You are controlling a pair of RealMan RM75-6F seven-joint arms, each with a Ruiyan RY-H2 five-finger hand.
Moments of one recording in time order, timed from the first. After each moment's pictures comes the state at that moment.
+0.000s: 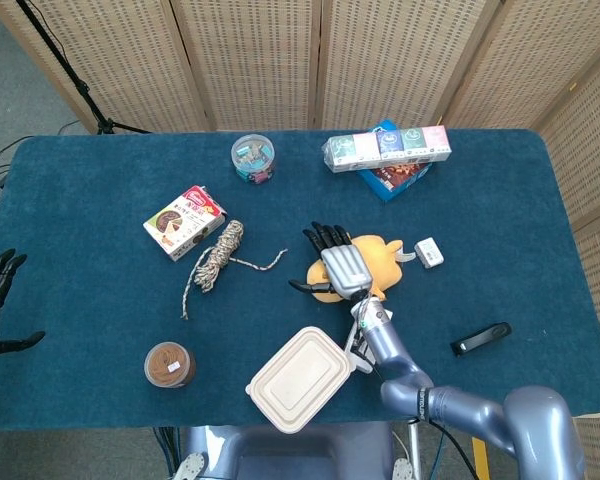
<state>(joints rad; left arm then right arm) -0.17 -0.95 -0.07 -1.74 1.37 1.32 -0.06 0.85 -1.87 0.30 -1.09 -1.10 0.93 -0.22</state>
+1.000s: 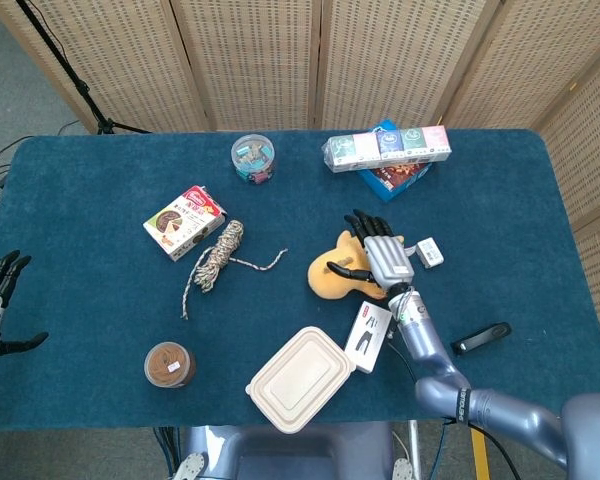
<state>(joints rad) -0.17 -0.95 -0.07 -1.75 1.37 1.32 -0.05 0.75 -1.68 0.33 -1.31 -1.04 0.95 -0.17</state>
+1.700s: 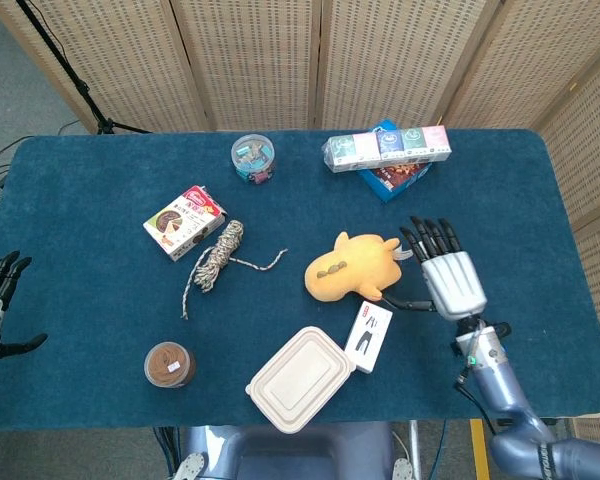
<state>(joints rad) -0.16 -0.97 -0.06 -1.74 1.40 1.36 -0.01 0.52 -1.33 0.12 -1.60 -1.35 1.33 -0.38</state>
